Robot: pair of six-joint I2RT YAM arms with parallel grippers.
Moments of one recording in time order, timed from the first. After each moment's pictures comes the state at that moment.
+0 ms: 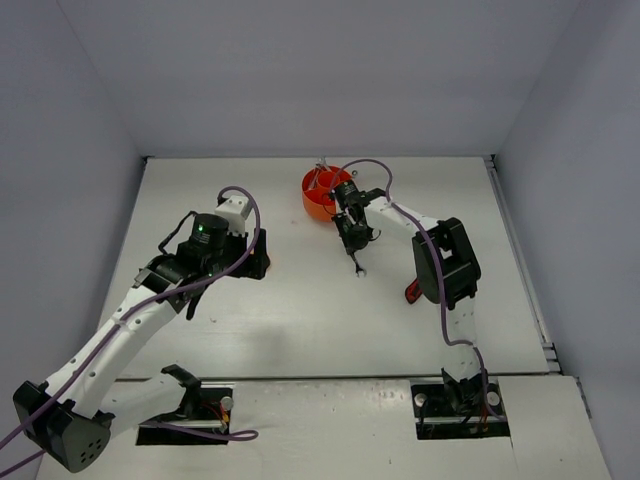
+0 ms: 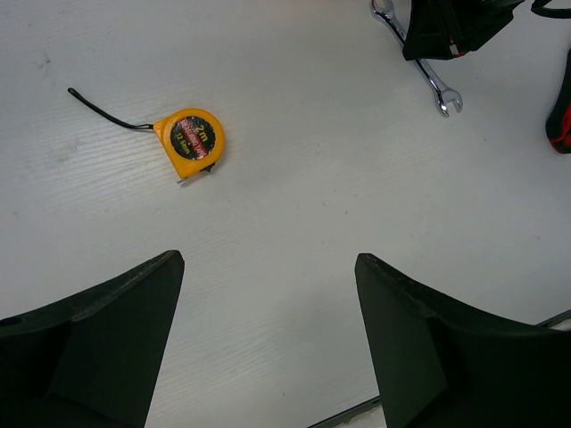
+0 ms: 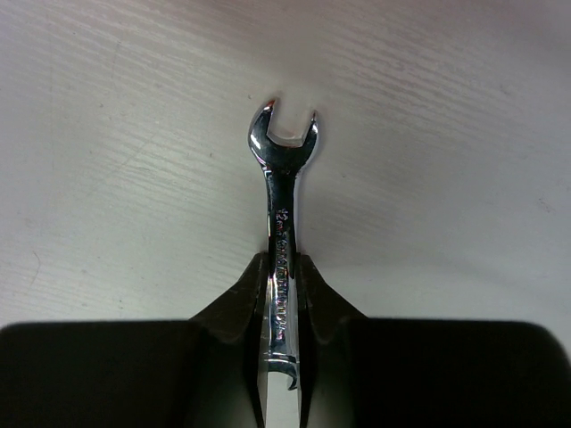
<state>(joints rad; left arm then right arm) -0.52 1.02 1.02 -0.66 -0.03 -0.28 0.52 2.15 1.61 -0.68 0.03 0.13</state>
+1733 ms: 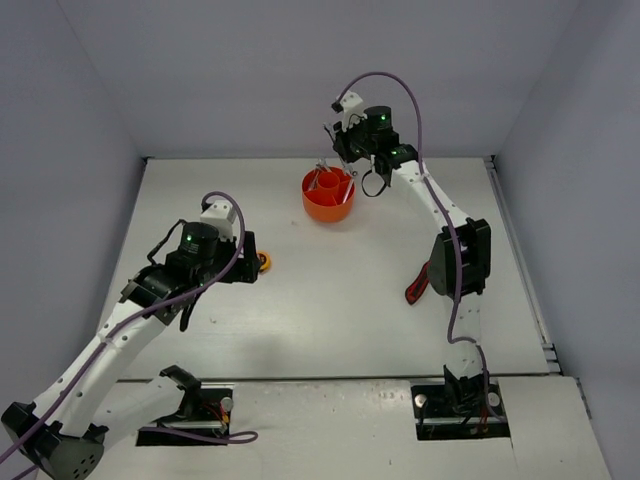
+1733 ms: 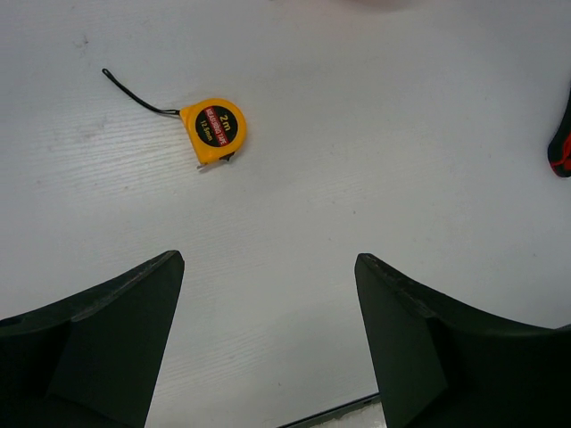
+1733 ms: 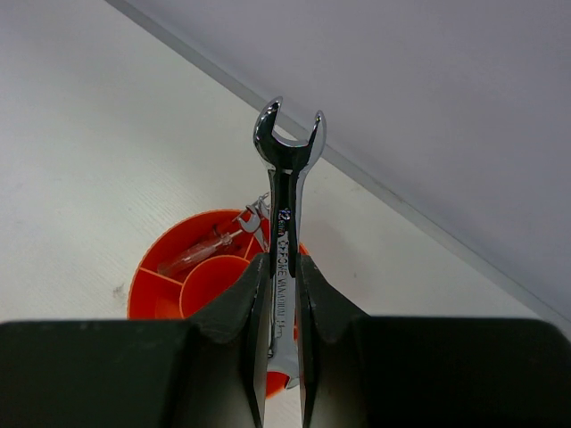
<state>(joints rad) -0.52 0.93 1.00 -0.70 -0.10 -0.34 0.37 2.15 2.04 -0.26 -0.24 -0.20</state>
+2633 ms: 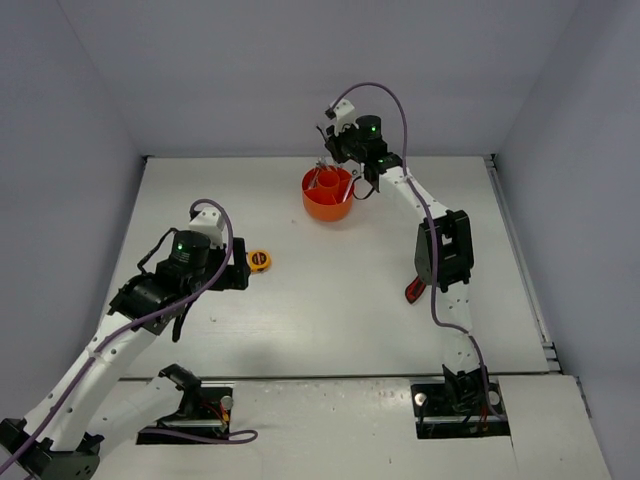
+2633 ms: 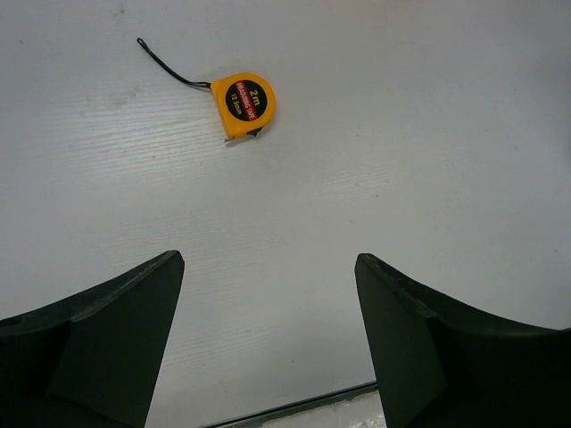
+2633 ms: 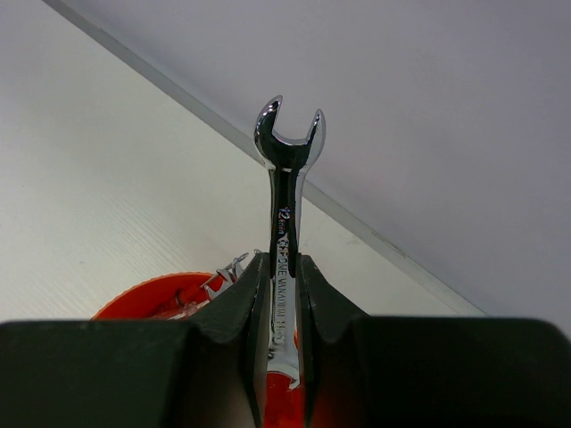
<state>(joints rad) -0.52 0.85 0.98 -0.79 -0.16 -0.36 0.37 2.34 2.07 0.01 -0.26 -0.21</state>
